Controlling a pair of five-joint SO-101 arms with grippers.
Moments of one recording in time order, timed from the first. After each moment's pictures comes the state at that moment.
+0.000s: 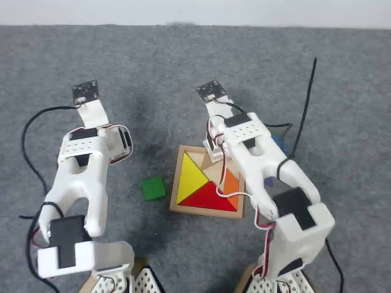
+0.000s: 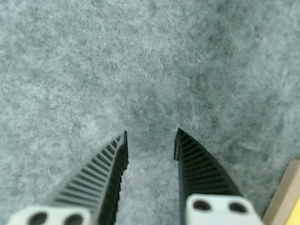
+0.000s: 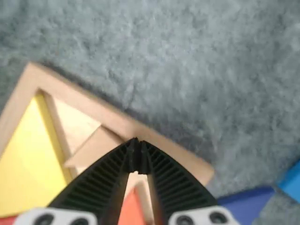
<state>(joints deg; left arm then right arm) -16.6 -3.3 40.6 46.2 13.3 -25.1 10.8 21.6 52.9 3.8</state>
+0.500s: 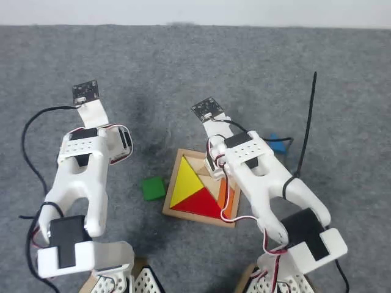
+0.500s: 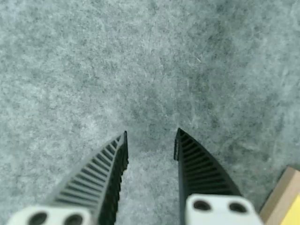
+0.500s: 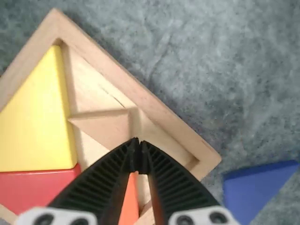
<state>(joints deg) -16.6 -3.3 40.6 46.2 13.3 -28.7 1.1 33.8 50.6 5.4</state>
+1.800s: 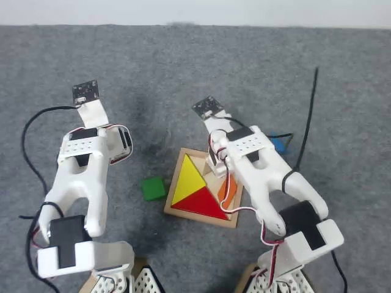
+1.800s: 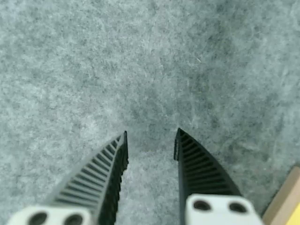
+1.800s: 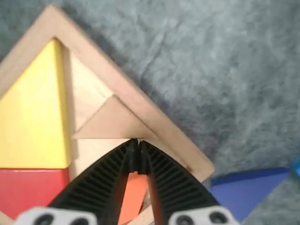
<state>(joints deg) -16.6 -3.3 40.6 46.2 13.3 -26.5 4.7 29.5 52.6 9.8</state>
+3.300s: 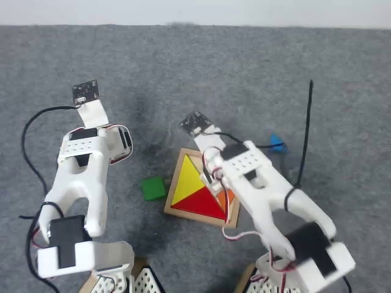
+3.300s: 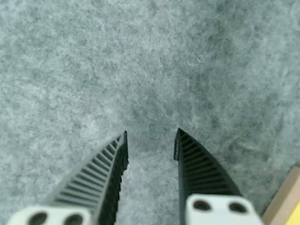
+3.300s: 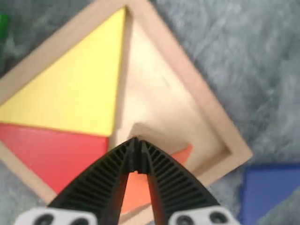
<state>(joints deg) -16.6 -3.3 40.6 46.2 13.3 -32.4 -6.2 42.5 51.5 11.7</state>
